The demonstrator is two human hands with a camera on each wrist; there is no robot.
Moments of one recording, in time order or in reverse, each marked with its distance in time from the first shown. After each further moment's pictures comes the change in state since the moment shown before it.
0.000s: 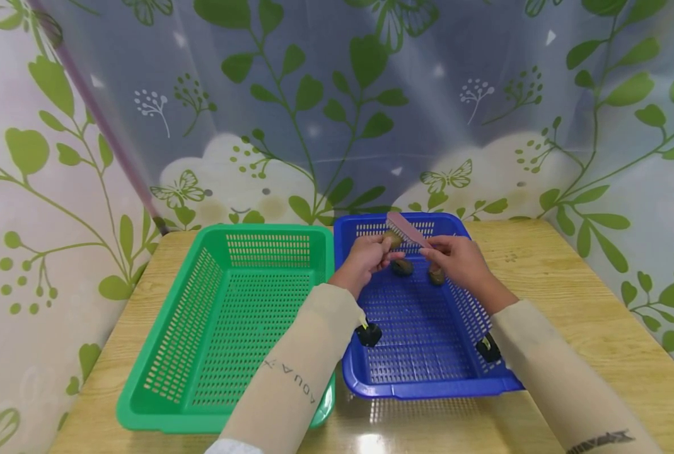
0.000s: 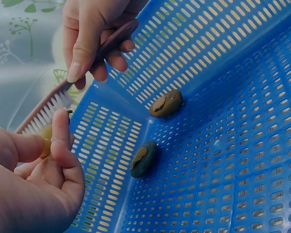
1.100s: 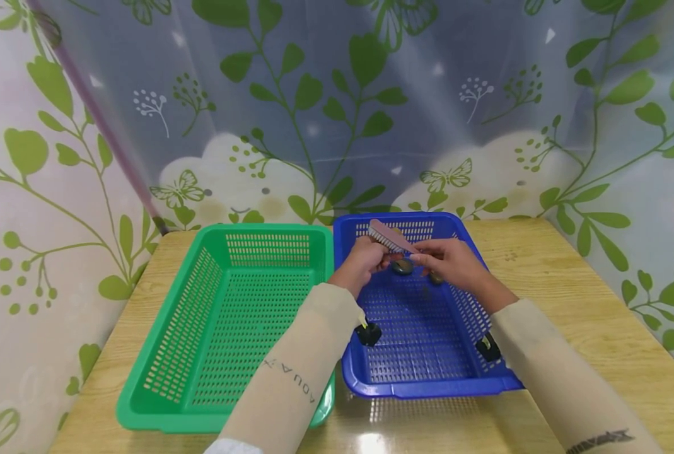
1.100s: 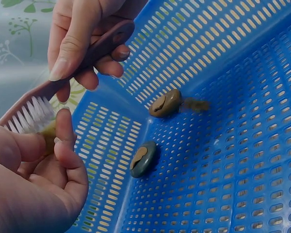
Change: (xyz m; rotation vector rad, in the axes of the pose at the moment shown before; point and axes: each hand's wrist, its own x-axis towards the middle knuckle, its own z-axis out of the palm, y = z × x) left_hand 0.002 -0.004 0.000 0.009 -0.001 0.016; right_hand -0.001 -0.001 0.002 0.091 -0.141 -0.094
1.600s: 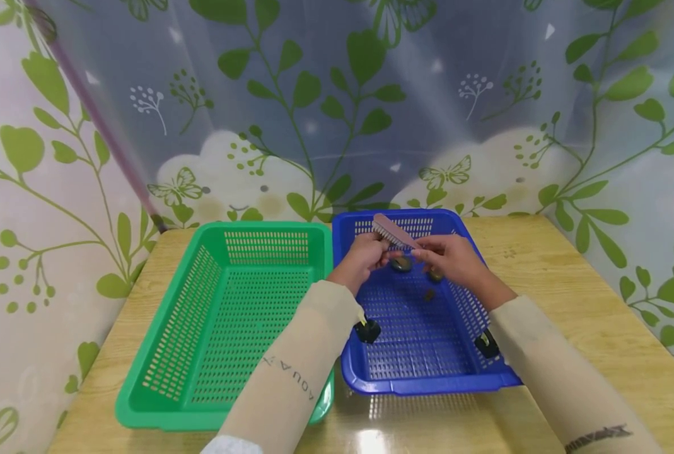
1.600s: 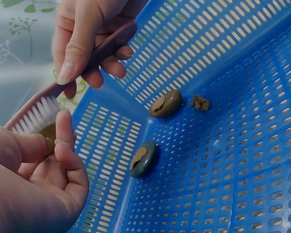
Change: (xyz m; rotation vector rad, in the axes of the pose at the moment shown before) left_hand -0.001 0.001 -0.001 0.028 -0.028 -0.012; right_hand 0.000 0.001 -0.002 -0.029 0.040 0.041
